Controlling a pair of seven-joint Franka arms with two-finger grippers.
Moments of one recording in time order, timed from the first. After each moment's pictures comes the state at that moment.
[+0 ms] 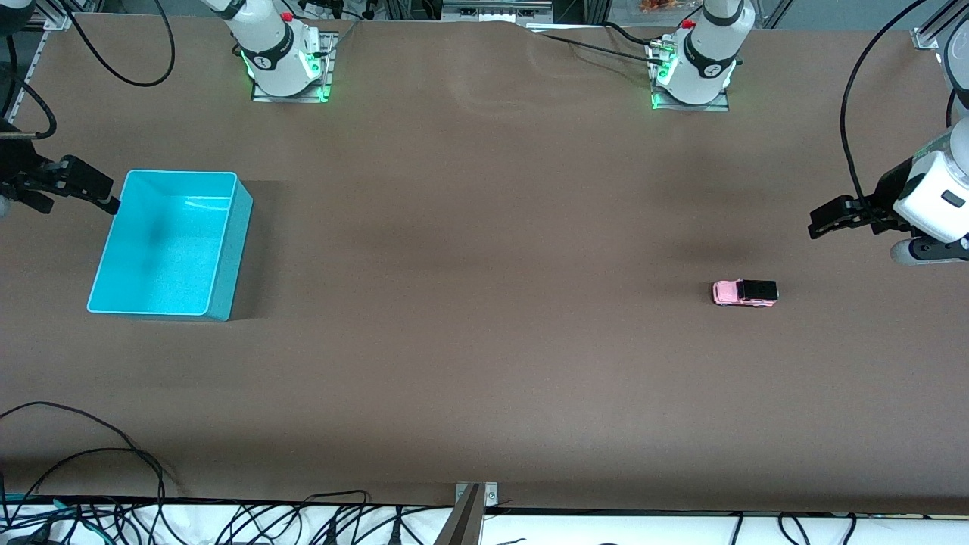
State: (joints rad) left arm -0.03 0.11 0.04 -1.59 0.00 1.65 -0.09; right arm 0.08 0.04 -0.12 -1.59 0.02 1.70 -0.03
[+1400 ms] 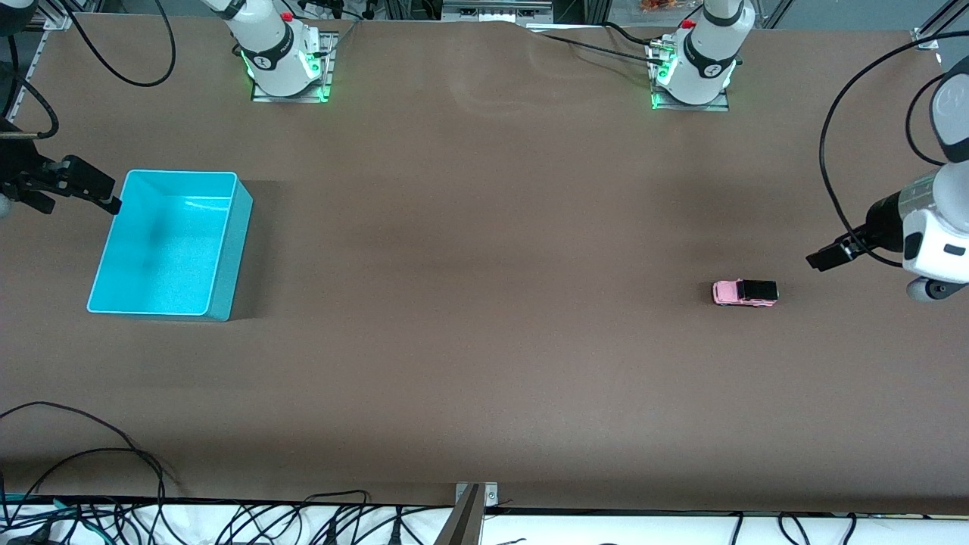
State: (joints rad) left arm 0.01 0.23 0.04 -1.59 0.00 1.67 -0.60; right arm 0.09 0.04 -0.12 -1.59 0.02 1.70 -0.03
